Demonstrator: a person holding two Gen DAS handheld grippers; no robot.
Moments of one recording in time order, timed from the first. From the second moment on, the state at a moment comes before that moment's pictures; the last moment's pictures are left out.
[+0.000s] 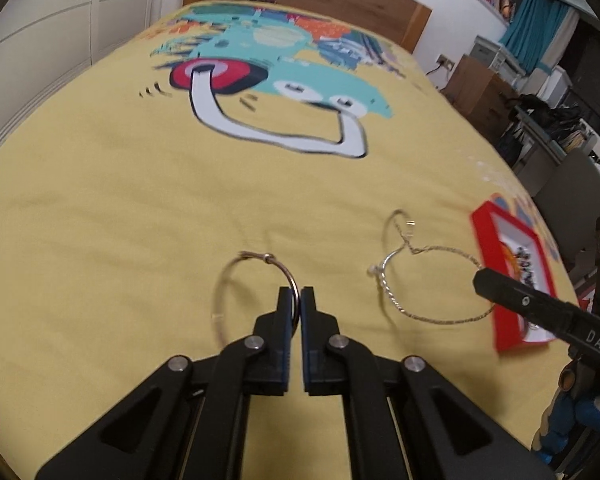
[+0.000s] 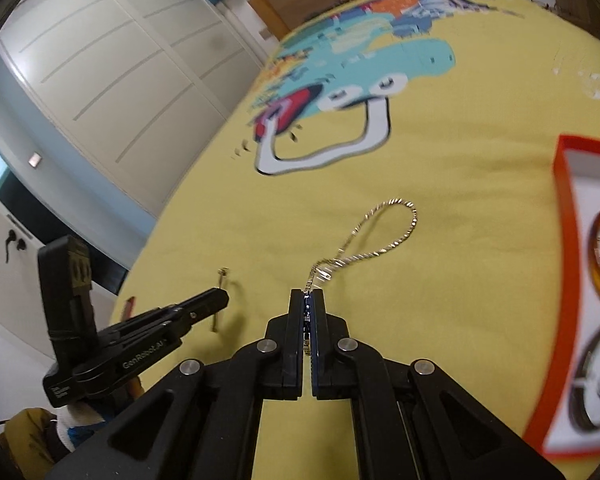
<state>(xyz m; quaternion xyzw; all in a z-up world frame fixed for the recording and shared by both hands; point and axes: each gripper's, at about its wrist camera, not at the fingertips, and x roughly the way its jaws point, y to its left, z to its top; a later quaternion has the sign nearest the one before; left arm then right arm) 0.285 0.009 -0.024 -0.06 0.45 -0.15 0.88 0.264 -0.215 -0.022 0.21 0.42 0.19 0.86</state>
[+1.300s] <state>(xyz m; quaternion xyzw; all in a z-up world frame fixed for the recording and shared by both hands) 0.125 -0.086 0.119 -0.04 0.35 -0.25 0.90 0.080 -0.302 0.134 0.19 0.29 0.16 0.93</state>
